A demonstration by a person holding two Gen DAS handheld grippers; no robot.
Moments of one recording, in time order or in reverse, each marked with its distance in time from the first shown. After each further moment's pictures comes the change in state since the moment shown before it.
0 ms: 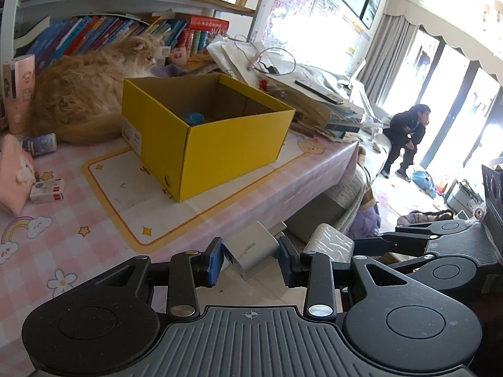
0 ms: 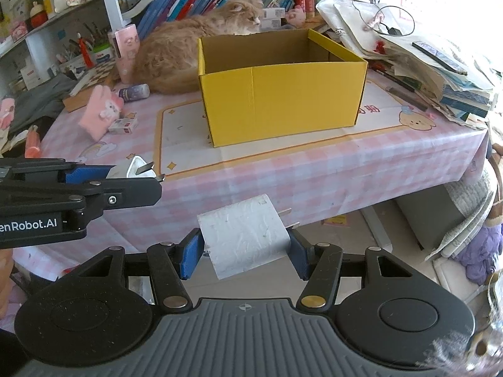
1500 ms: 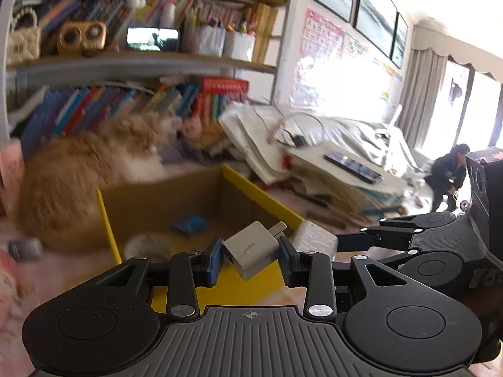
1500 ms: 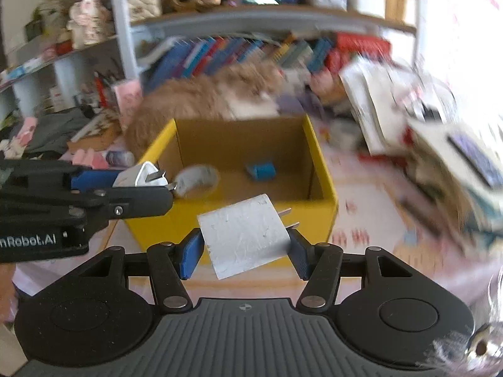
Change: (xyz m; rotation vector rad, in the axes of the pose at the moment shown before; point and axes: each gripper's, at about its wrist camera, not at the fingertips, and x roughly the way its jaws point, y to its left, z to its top) left arm 0.087 -0.055 0.127 0.022 -0.216 0.198; right arm 0.047 -0.129 0.147 -0.212 -0.177 0.182
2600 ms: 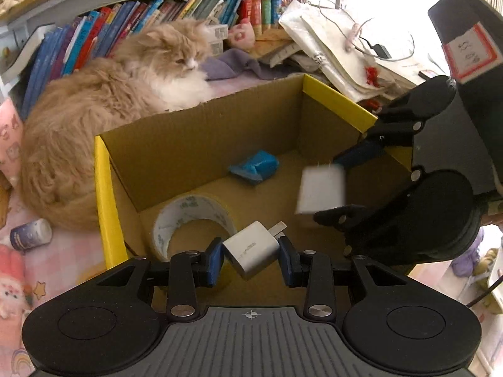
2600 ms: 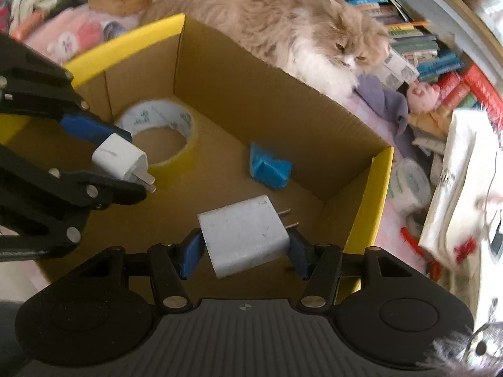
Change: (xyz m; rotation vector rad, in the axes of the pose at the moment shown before) left arm 0.139 0.050 -0.002 0.016 0.364 0.203; right arm 0.180 -0.017 0.061 -0.592 0.343 0.077
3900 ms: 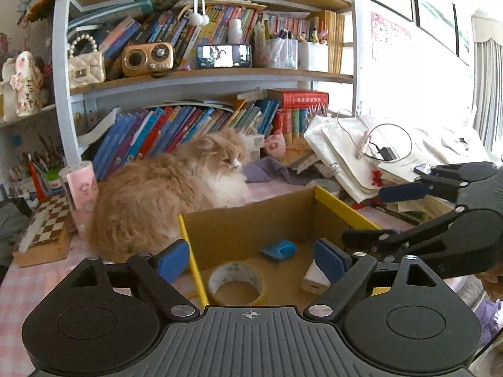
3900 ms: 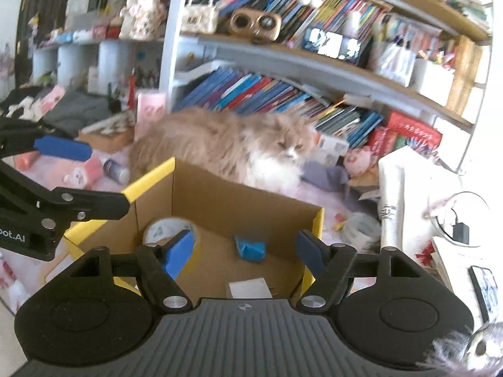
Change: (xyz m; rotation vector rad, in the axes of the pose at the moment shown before) left arm -0.120 -0.004 -0.033 -0.069 -0.401 0.128; right arm -0.119 0.019 -0.048 0.265 -0.483 -0.099
